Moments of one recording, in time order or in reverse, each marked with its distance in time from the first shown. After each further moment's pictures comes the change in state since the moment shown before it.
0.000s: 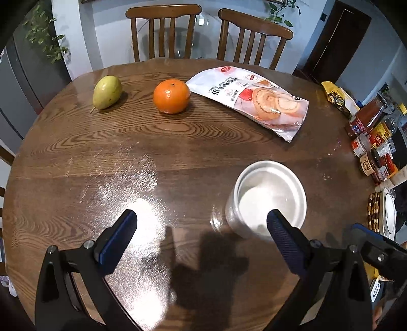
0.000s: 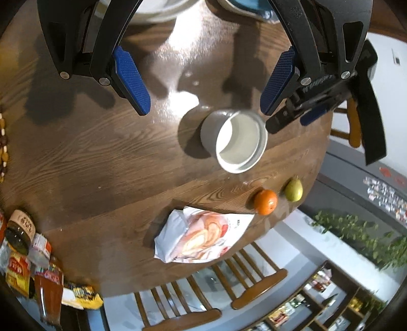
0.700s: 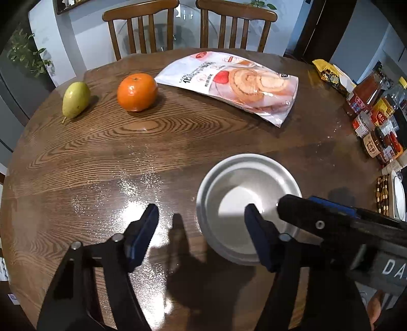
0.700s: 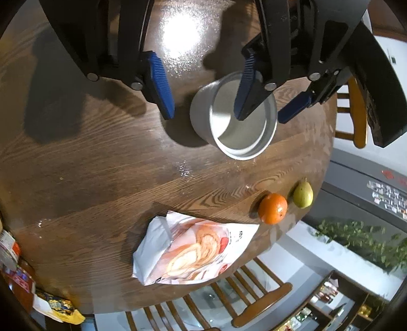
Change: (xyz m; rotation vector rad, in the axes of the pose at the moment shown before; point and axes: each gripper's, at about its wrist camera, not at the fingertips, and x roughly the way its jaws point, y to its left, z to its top) left arm 0.035 -0.035 0.004 0.096 0.049 0.002; right arm 0.057 0.010 0.027 -0.009 0.096 0.018
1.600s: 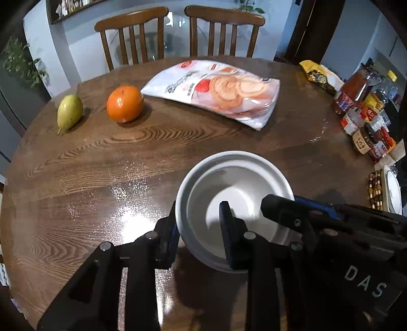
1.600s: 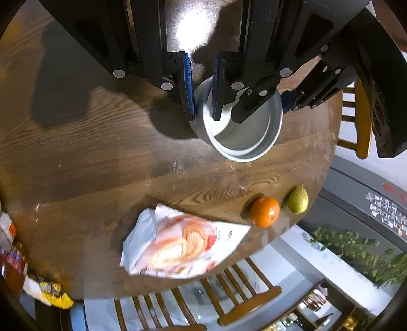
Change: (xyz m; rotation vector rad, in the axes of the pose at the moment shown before) left arm -0.018 -0.018 -0.003 0.042 -0.059 -0.015; right arm -0.012 0.013 -0.007 -0.084 -0.044 -0.028
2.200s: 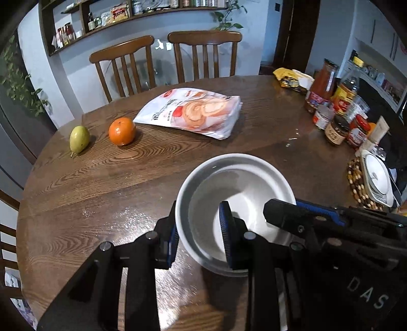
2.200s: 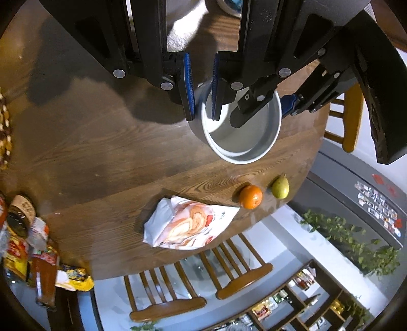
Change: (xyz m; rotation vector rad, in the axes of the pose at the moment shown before) left arm -0.061 -0.048 -0.027 0.100 -0.108 0.021; right arm -0.072 -0.005 -0.043 0.013 -0.137 0.015
